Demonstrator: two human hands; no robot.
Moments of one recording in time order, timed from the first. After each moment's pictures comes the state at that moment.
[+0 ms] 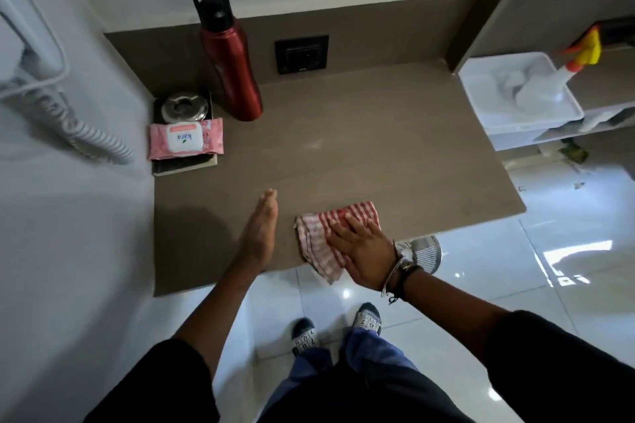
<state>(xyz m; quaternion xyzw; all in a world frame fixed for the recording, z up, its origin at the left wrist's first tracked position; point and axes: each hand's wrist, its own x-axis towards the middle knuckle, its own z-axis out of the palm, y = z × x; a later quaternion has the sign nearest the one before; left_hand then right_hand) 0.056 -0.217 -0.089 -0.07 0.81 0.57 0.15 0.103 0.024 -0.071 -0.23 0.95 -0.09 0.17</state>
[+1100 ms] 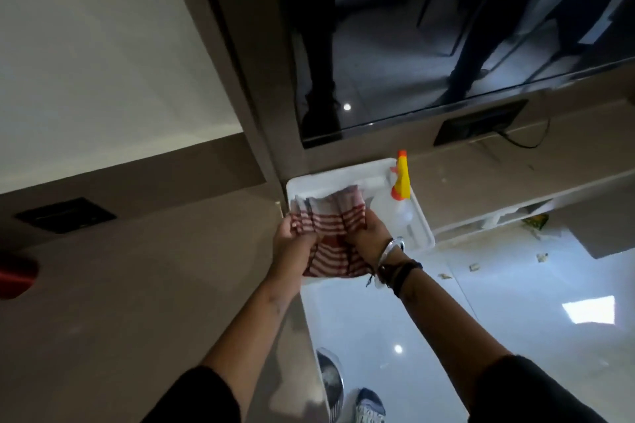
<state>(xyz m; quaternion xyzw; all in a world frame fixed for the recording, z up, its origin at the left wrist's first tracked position) -0.191 0.354 -0.054 -0.20 0.66 0.71 0.14 -0.180 0.506 -0.046 0.19 0.74 -0.63 0.12</state>
